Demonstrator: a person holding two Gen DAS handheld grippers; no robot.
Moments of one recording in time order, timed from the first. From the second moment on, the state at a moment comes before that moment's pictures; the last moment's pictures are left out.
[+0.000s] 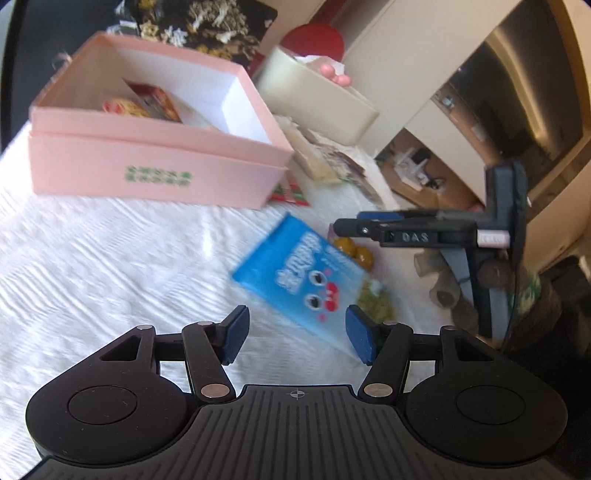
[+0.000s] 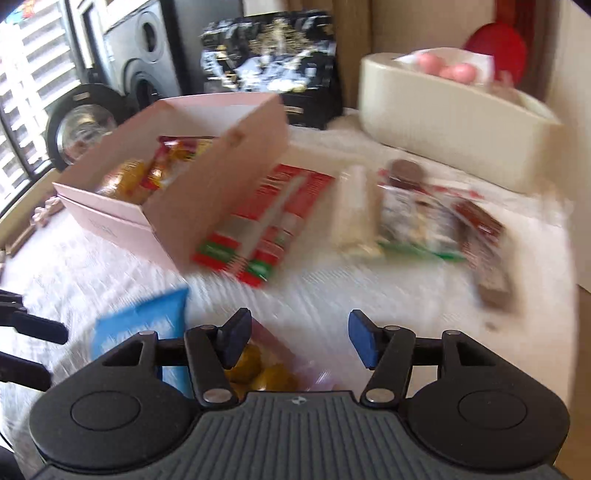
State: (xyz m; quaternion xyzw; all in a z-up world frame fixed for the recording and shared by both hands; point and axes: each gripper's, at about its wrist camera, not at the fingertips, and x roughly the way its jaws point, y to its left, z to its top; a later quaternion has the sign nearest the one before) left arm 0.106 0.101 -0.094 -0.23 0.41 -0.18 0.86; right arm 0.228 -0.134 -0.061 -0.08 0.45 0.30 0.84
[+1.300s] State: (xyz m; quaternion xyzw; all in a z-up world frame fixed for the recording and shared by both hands) left arm 0.095 0.038 -0.050 -0.06 0.36 -0.11 0.92; right arm 0.083 -0.173 -0.045 -0.09 0.34 0.30 0.89
